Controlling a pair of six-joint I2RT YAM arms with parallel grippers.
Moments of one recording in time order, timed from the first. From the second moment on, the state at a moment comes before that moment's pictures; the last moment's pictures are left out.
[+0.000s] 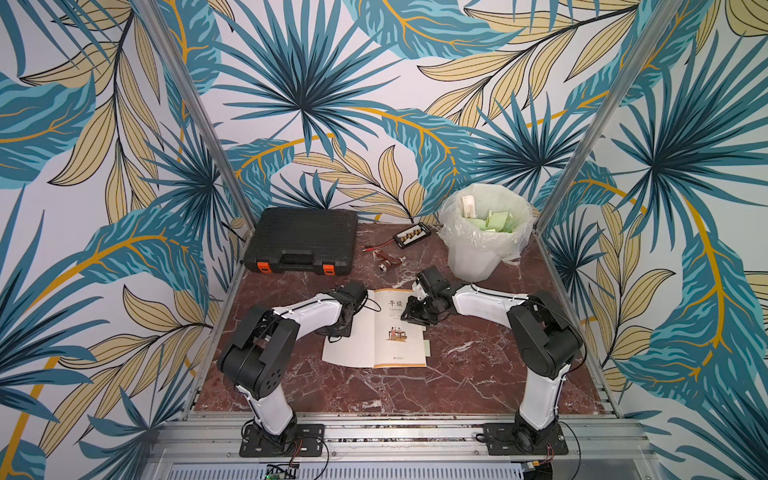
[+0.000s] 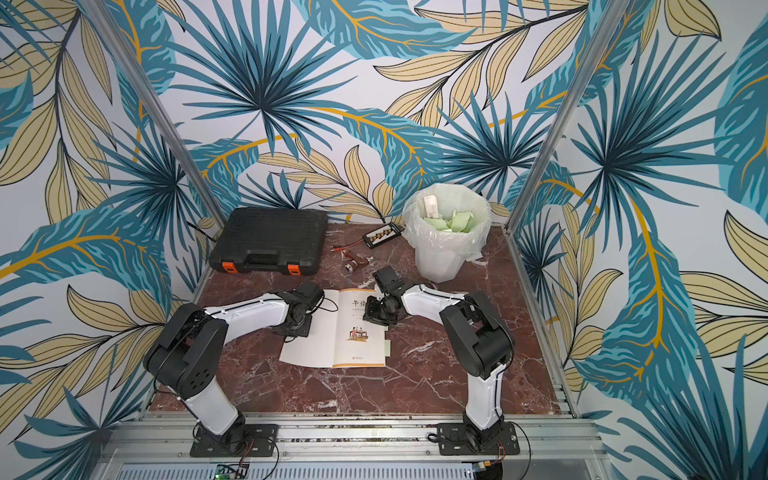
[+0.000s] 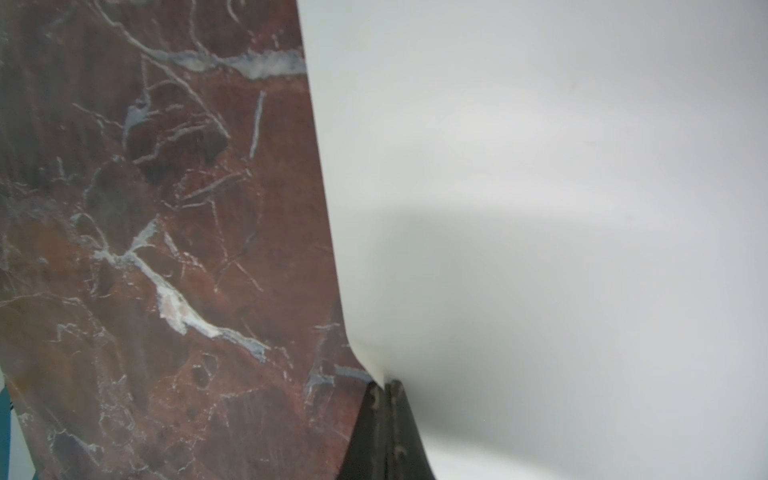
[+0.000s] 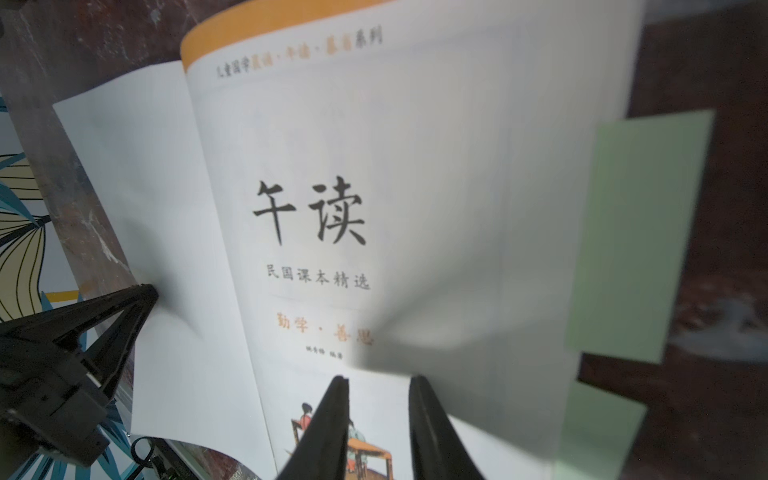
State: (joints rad) left arm -0.48 1.73 0.97 -0.71 -0.38 -0.43; right arm 0.56 1.92 1.18 -0.37 -0.34 0.74
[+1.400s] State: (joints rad) left arm -0.67 1.73 1.28 -0.72 -0.11 -0.44; right arm 0.28 1.87 1.09 -0.36 -0.40 0.65
